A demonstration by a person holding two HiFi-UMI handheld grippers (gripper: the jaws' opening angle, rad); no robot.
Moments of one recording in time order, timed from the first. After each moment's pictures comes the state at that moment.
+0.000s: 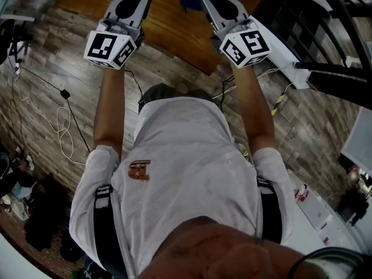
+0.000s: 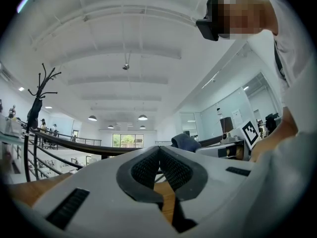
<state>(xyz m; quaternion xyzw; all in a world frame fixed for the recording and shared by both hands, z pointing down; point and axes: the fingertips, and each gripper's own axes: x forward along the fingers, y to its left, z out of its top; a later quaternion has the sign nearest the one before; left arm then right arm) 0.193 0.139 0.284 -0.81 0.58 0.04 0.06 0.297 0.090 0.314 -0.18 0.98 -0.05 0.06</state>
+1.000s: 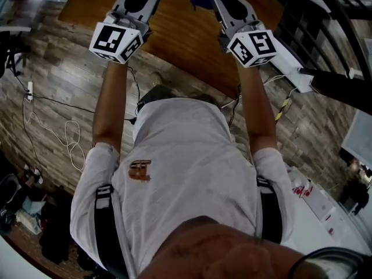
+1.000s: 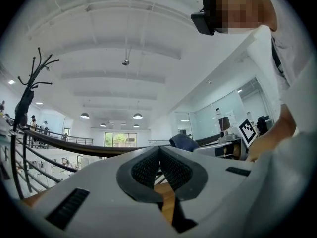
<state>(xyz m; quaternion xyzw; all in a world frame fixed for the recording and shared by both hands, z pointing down) -0.027 0.044 0.278 -0.84 0.54 0.03 0.06 0.081 -0.002 0.310 -0.23 0.97 -0.04 0.03</state>
